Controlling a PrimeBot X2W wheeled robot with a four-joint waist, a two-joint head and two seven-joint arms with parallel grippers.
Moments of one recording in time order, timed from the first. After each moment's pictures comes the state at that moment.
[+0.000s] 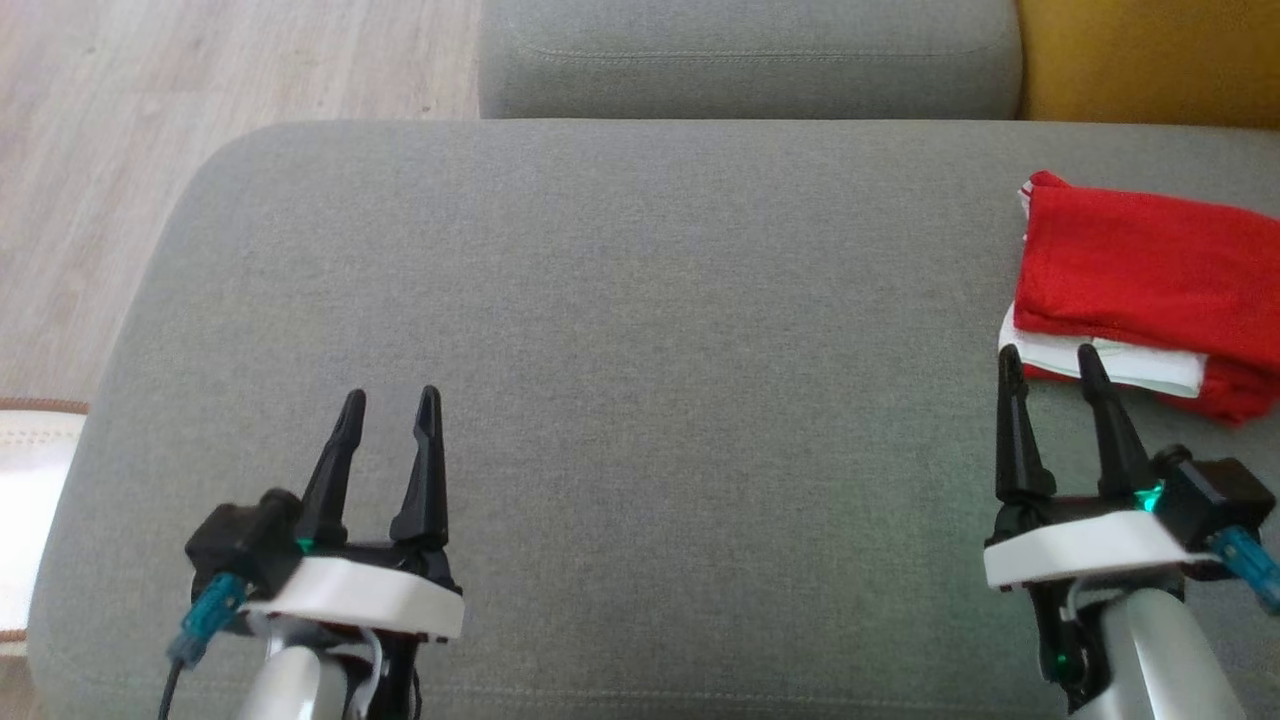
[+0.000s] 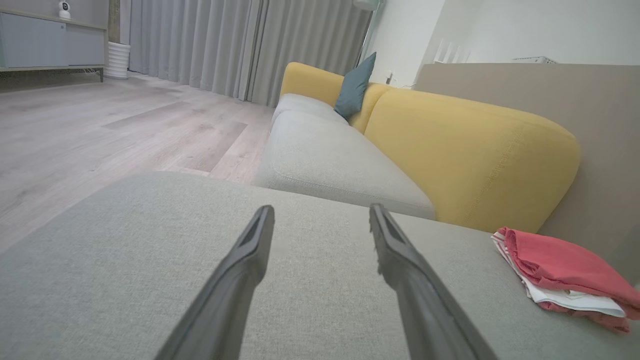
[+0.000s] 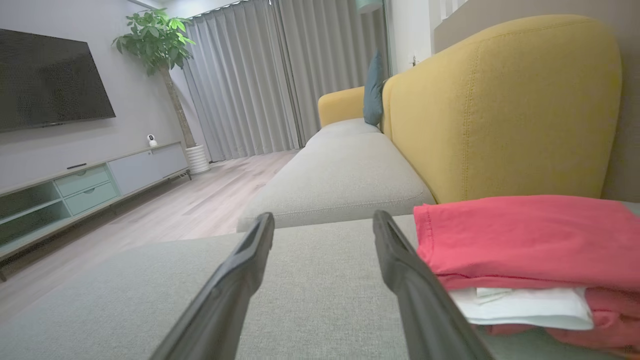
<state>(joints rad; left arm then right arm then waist) -0.02 0.04 -0.18 0.12 -0.32 -0.04 -0.26 -0.11 -0.05 0.01 0.26 0.21 0.13 -0.25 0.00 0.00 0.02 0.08</state>
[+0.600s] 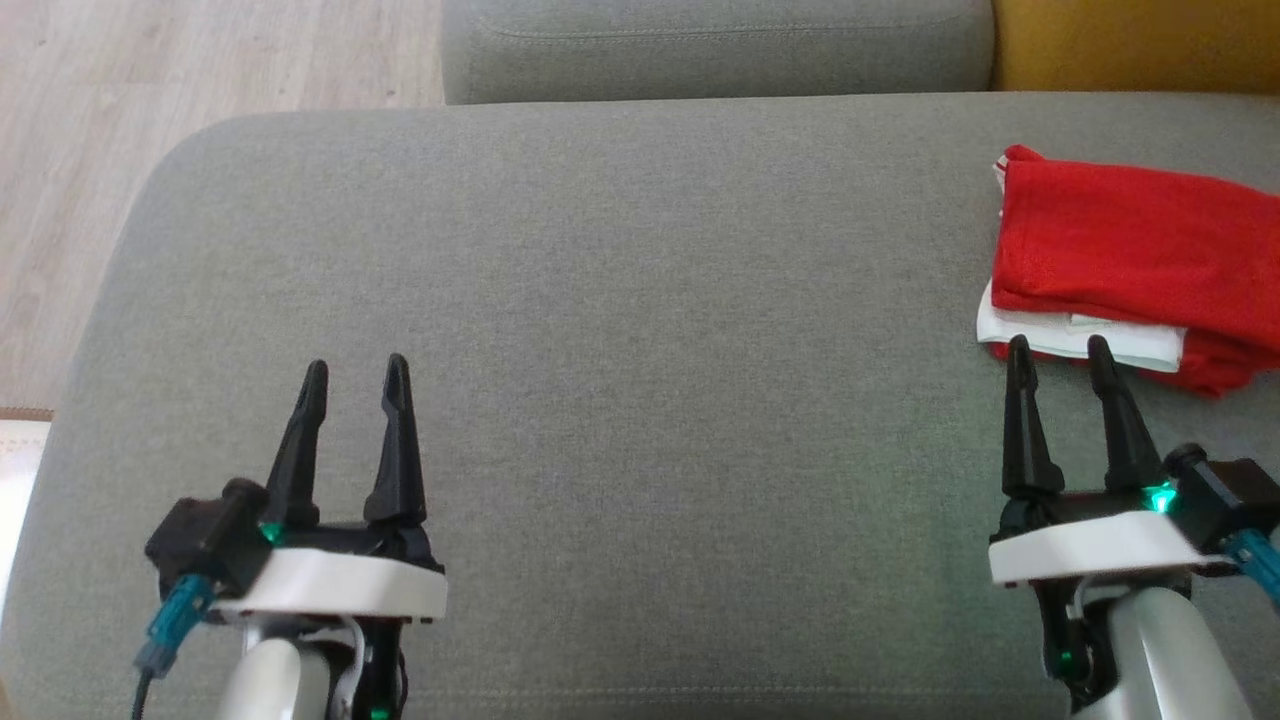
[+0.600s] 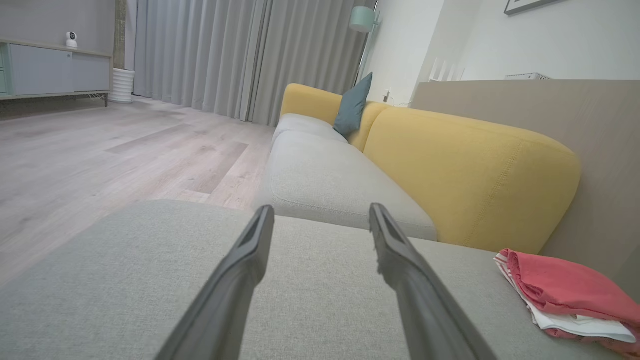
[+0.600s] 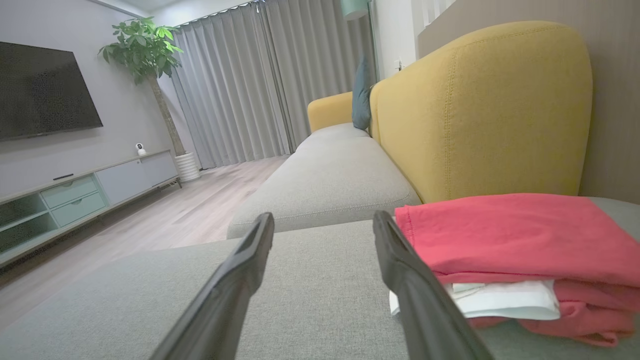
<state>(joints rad) -0.01 0.04 -0.16 0.00 -0.29 0.01 -0.26 -0.09 -0.05 0.00 0.20 0.23 0.13 -0.25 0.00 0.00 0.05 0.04</state>
